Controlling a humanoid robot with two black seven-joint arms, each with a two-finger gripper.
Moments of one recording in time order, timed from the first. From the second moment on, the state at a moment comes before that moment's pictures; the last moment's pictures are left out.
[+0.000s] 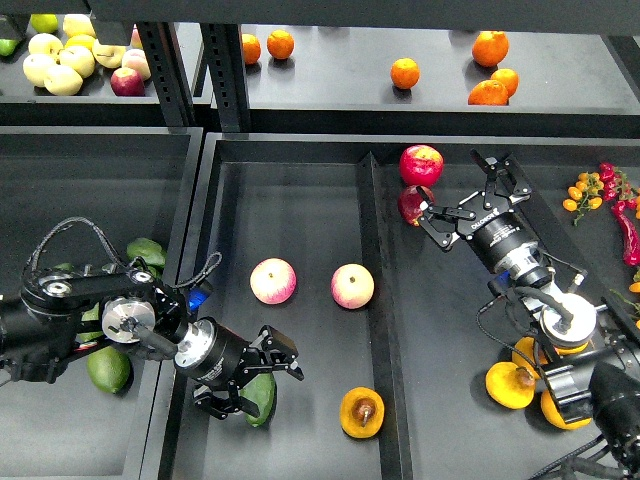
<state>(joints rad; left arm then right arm) -0.87 0.29 0.06 -0.94 0.29 -0.49 0.49 0.50 0.01 1.37 0.63 -0.12 0.58 -0.18</state>
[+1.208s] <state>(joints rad) -0.78 0.12 0.06 -0.67 0.42 -0.49 0.49 0.49 0.01 1.37 0.63 -0.12 0.58 -0.18</state>
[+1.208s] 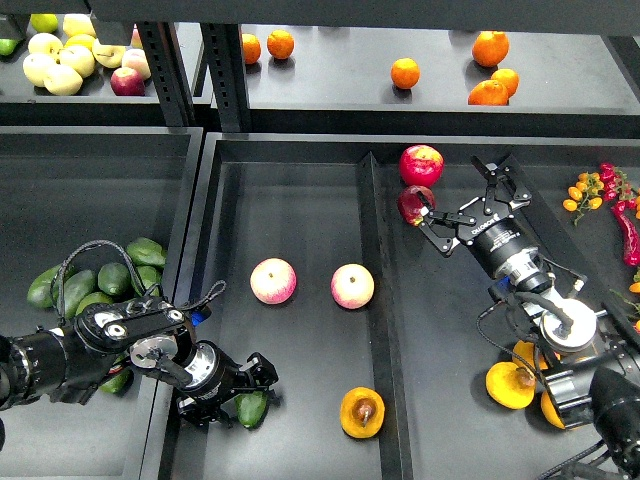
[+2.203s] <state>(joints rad) -0.85 0.14 -0.06 -0.68 0.59 -0.49 0.49 0.48 0.01 1.38 0.64 -0.12 0.58 -0.18</state>
